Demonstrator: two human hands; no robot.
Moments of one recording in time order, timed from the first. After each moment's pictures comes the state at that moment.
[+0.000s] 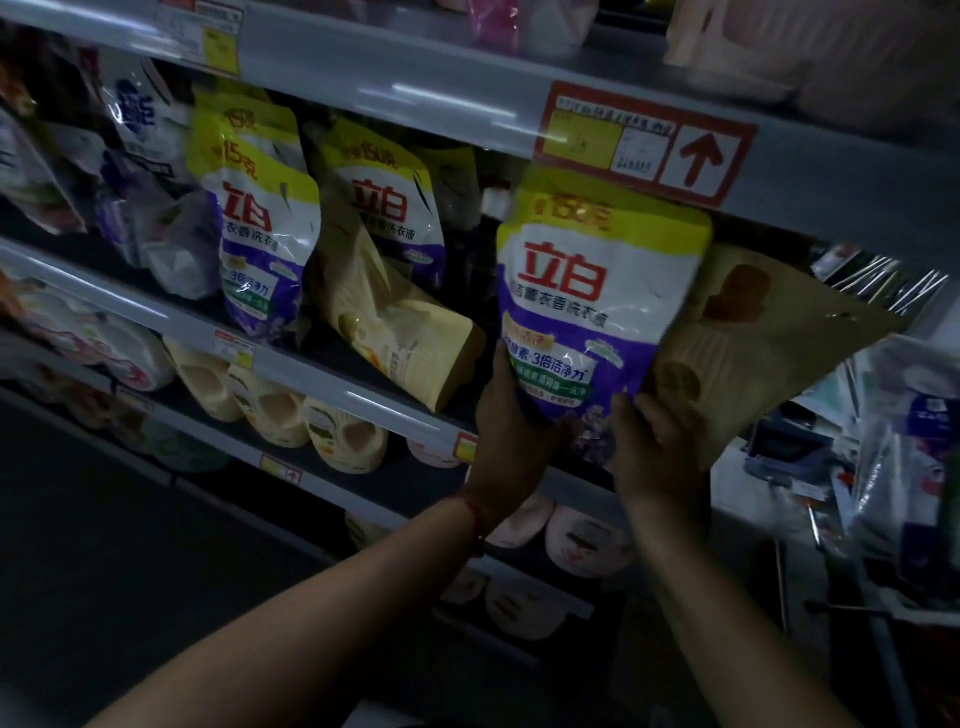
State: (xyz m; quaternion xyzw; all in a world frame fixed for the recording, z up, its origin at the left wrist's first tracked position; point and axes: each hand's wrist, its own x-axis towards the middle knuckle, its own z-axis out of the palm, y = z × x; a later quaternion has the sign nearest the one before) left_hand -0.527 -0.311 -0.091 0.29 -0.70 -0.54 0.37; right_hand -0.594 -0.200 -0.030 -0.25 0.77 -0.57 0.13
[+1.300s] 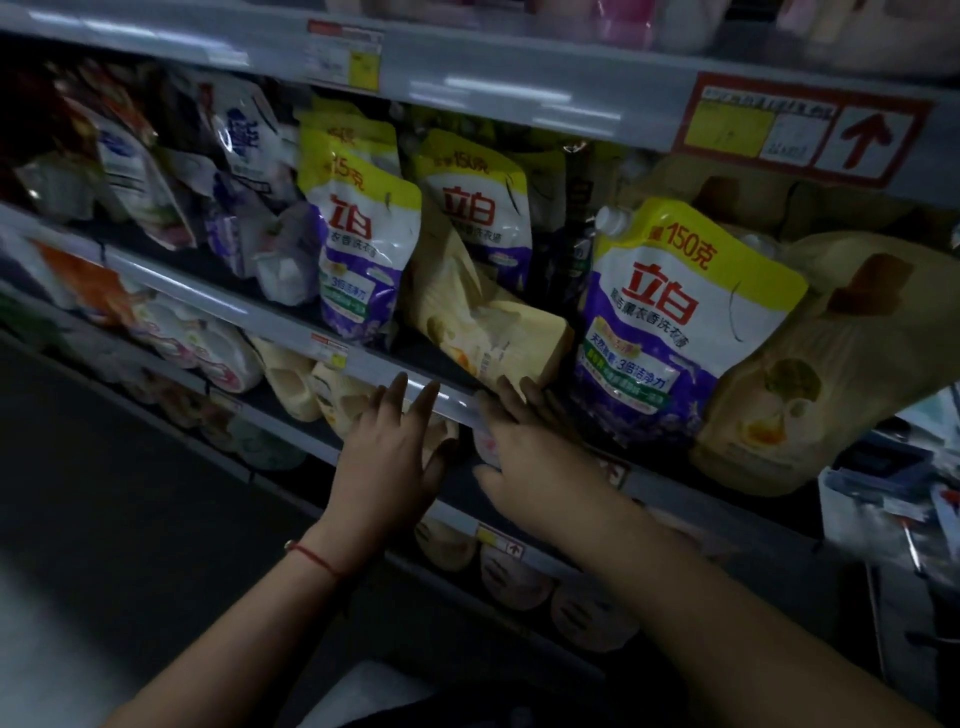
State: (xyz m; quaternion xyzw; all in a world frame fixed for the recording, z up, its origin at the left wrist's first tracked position) left_hand -0.328 -0.388 -0.074 0.42 -0.89 -0.07 0.15; right_hand -0.472 -0.290 -0.020 -0.63 0.76 -0.08 0.11
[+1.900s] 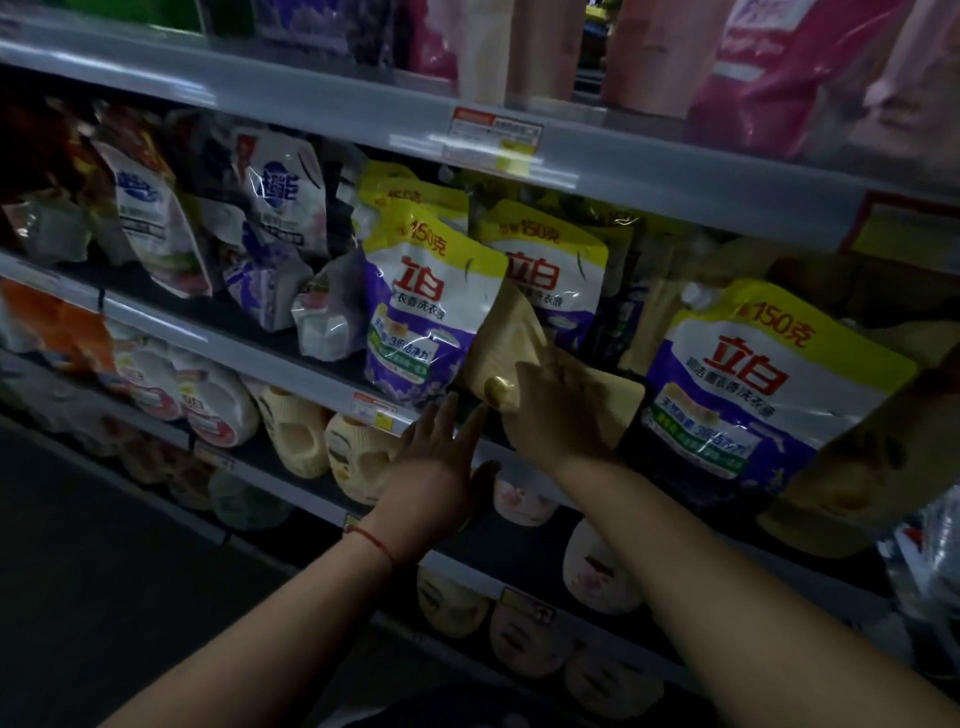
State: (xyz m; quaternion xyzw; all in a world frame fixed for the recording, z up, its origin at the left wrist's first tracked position) left_hand -0.310 -0.487 -0.086 0.33 -0.93 -0.10 0.15; right_hand -0.457 -0.438 -0.029 -0.48 0.87 -0.09 0.02
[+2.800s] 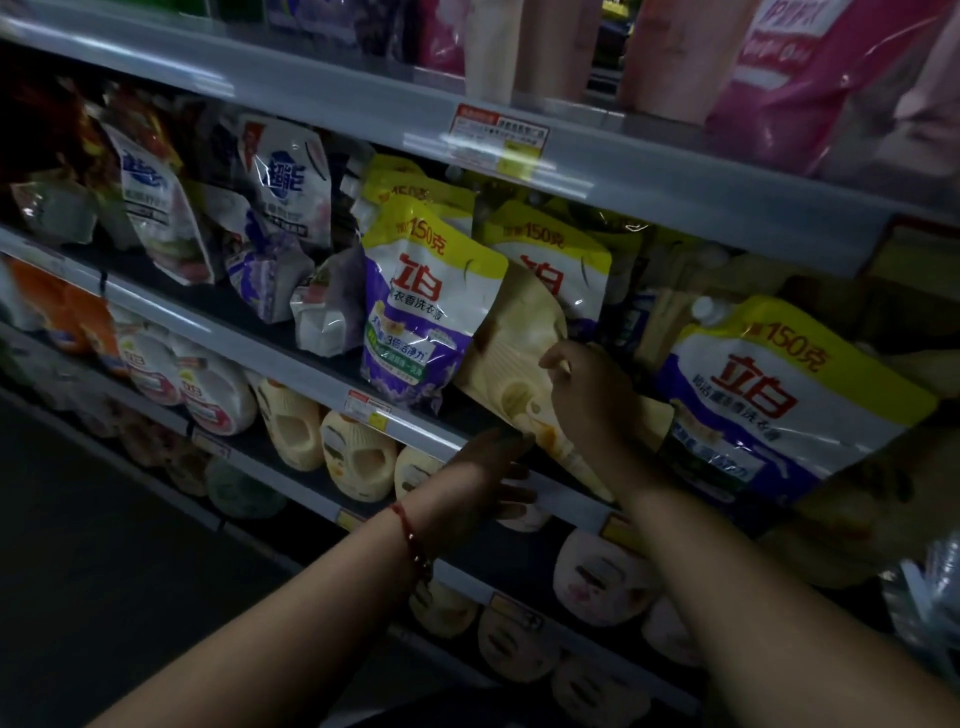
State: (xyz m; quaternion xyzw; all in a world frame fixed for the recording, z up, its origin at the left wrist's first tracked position) left_hand -0.364 -0.460 -0.050 0.40 -0.45 -0.79 0.12; right_hand -0.507 -0.436 -0.017 -0.45 0.84 -0.31 -0.04
